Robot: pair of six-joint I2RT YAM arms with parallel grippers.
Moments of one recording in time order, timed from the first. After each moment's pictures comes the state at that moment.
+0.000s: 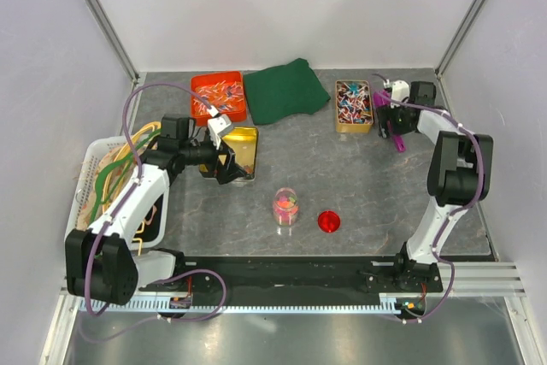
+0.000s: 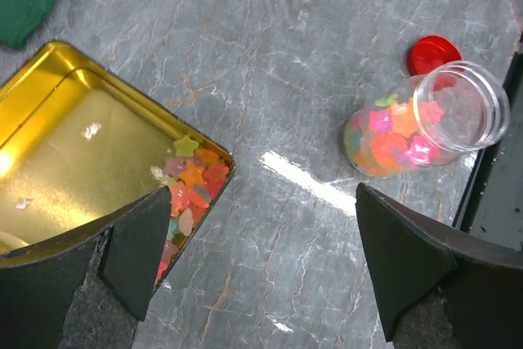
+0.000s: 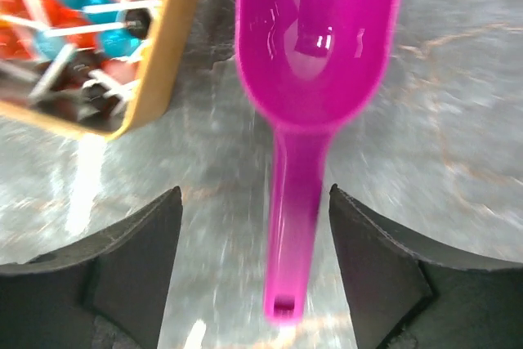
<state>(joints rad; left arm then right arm) -0.18 1.23 0.87 -0.39 0.81 0.41 -0.14 1.96 1.33 -0.32 -0.23 -0.37</state>
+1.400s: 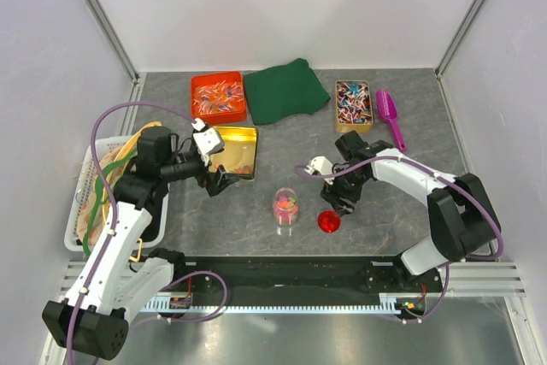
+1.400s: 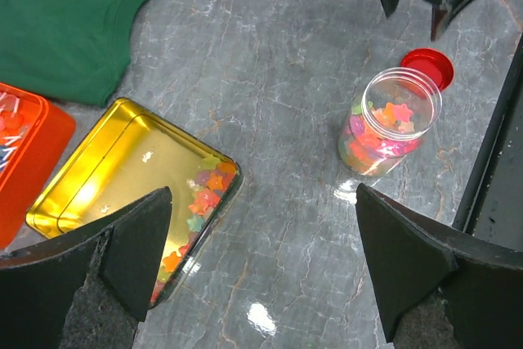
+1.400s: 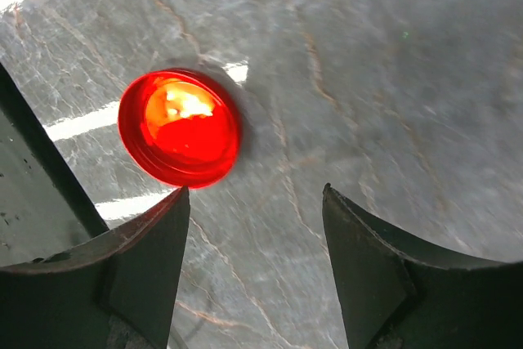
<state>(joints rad) -0.22 0.86 0.87 -0.52 0.74 0.48 0.46 1.52 0.93 -0.81 -0.40 -0.69</state>
